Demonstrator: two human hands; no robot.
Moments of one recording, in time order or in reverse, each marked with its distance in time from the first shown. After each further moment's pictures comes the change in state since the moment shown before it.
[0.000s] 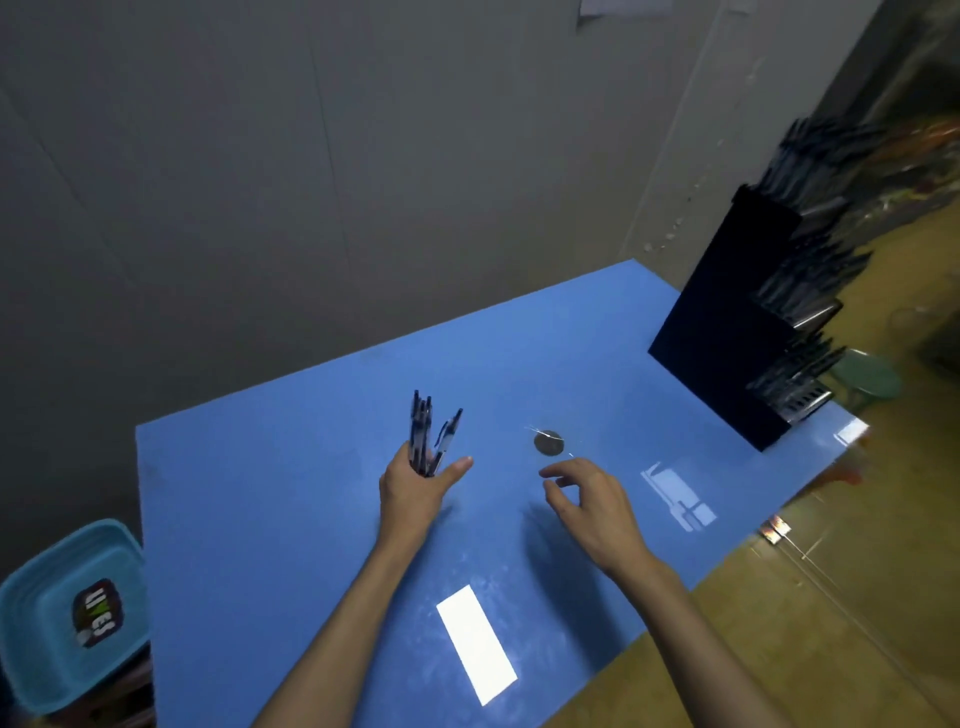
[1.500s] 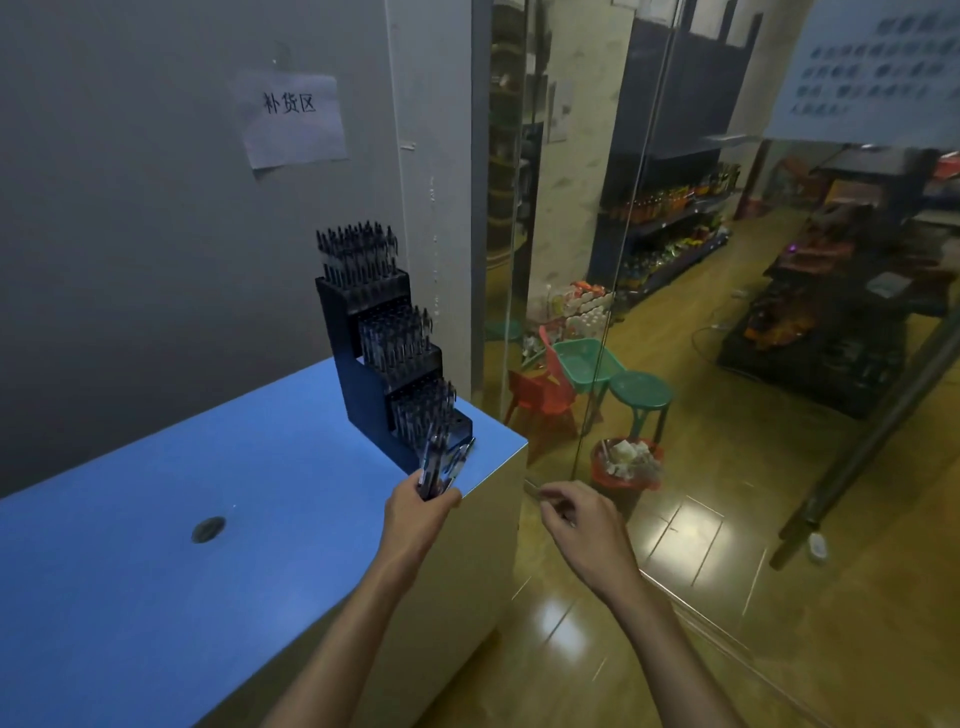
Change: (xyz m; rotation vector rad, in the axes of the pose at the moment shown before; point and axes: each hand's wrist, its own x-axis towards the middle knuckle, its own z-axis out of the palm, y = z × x) left_hand -0.261 0.185 0.446 0.072 -0.326 0.134; right_hand -0.131 0.352 -0.374 0.119 0.373 0.075
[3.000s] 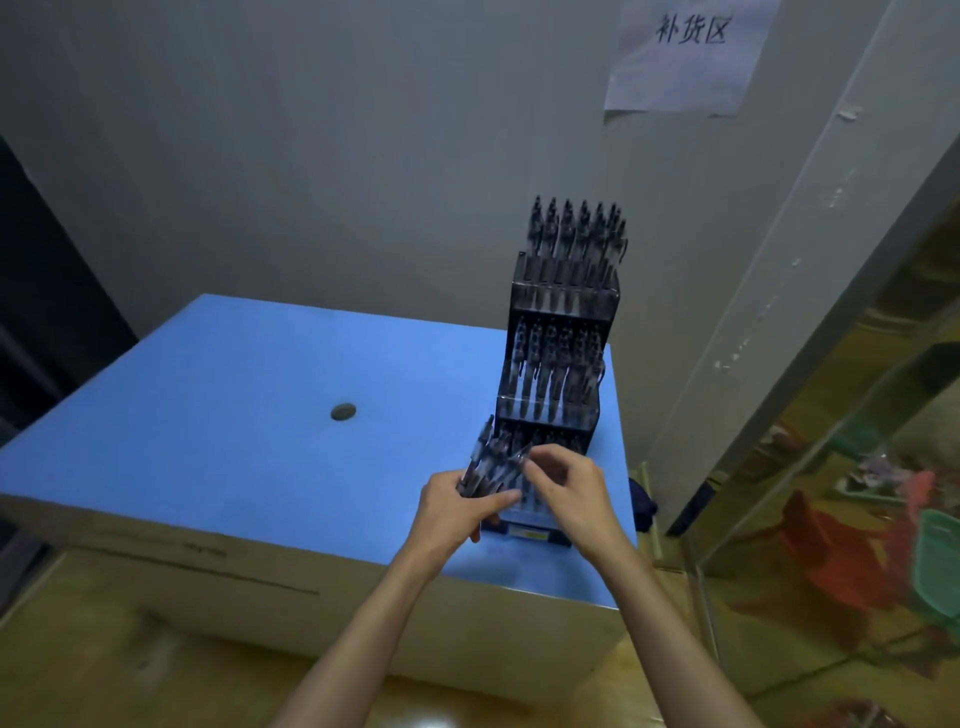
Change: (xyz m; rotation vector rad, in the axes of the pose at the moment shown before) left_hand 0.142 0.015 0.073 -0.174 0.670 -0.265; right_hand 0.305 -0.010 0.126 0.405 -0.883 -0.441
